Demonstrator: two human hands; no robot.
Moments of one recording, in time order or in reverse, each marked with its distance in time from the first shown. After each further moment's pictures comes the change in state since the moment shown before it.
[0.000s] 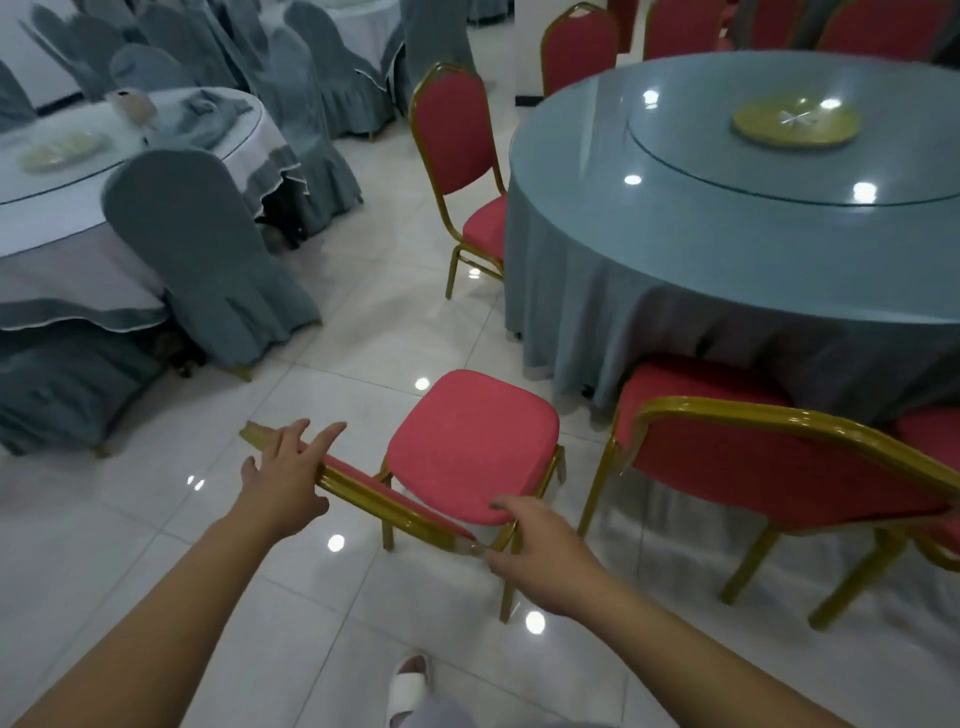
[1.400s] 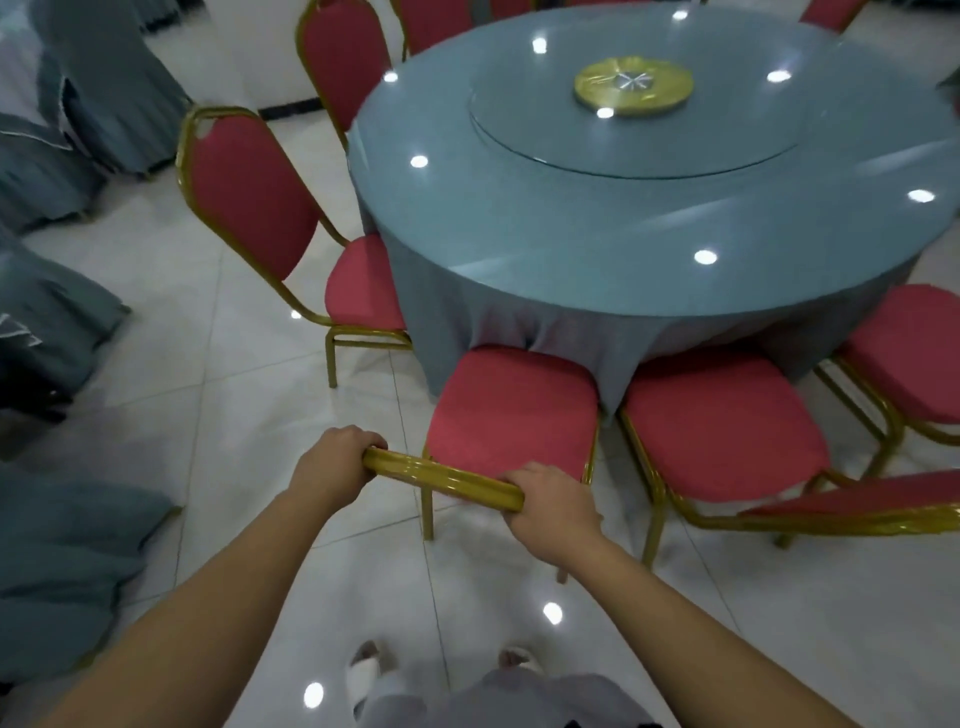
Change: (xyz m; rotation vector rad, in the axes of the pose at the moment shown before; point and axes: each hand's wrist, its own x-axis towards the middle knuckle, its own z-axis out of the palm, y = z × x) left_hand 0.573 0.027 -0.094 0.024 -0.086 0.764; right_hand 0.449 -0.098 -0.056 -0.213 0.529 0.352
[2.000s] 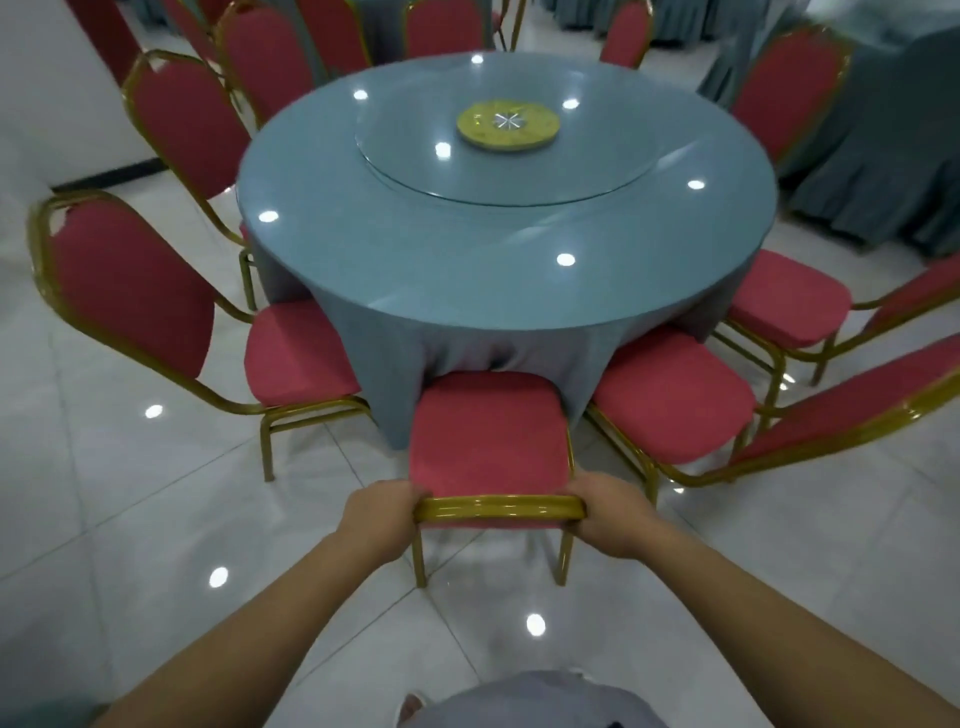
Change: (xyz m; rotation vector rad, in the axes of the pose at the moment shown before) left_hand 0.083 -0.084 -0.027 0.220 -0.154 0.469; right_hand 0.046 -0.072 0.011 -0.100 -0.012 0.314
